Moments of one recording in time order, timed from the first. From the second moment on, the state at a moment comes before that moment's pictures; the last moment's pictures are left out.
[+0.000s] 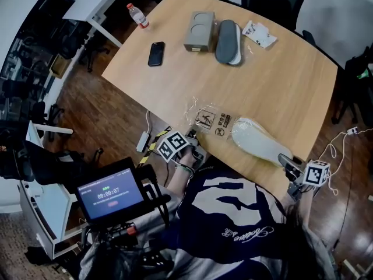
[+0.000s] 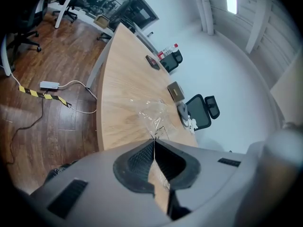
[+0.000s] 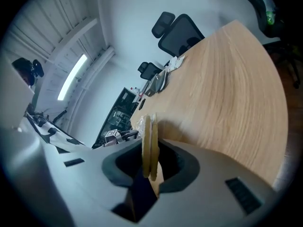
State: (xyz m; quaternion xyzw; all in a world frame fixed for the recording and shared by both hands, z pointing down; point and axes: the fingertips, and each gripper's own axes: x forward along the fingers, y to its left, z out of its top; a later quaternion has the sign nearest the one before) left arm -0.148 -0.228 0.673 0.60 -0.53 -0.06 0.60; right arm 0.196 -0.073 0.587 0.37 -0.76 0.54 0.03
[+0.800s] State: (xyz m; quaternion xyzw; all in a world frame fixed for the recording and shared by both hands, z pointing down) left arm -0.141 -0.240 0.655 0.65 -0.58 0.05 0.49; right arm 0.232 -0.071 0.510 0.49 -0.76 0.43 -0.01
